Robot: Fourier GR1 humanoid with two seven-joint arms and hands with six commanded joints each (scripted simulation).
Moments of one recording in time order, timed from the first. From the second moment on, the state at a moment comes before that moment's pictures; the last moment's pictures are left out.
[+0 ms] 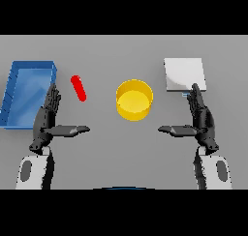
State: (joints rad) left arm 0.00 0.00 0.00 -1.57 0.00 0.00 0.00; right arm 0.00 0.00 0.00 -1.57 0.00 0.00 0.00
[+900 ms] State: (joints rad) left arm -0.01 0.07 -0.06 -1.56 -0.15 0.01 -0.01; right arm 0.11 -0.06 0.12 -1.70 0.26 -0.05 -0.10
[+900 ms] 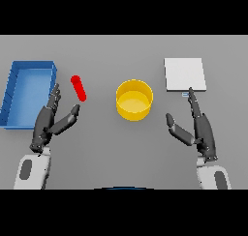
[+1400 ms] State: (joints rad) left arm -0.28 0.06 0.02 -1.20 -0.15 0.05 -0.11; right arm 0.11 -0.05 0.11 -1.69 0.21 -0.03 -0.14
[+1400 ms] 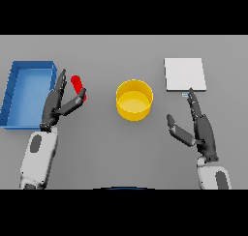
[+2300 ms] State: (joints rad) left arm -0.58 0.02 0.10 -0.76 -0.20 0.18 -0.33; right arm 0.11 -0.05 0.11 -1.70 0.22 -0.04 -0.12
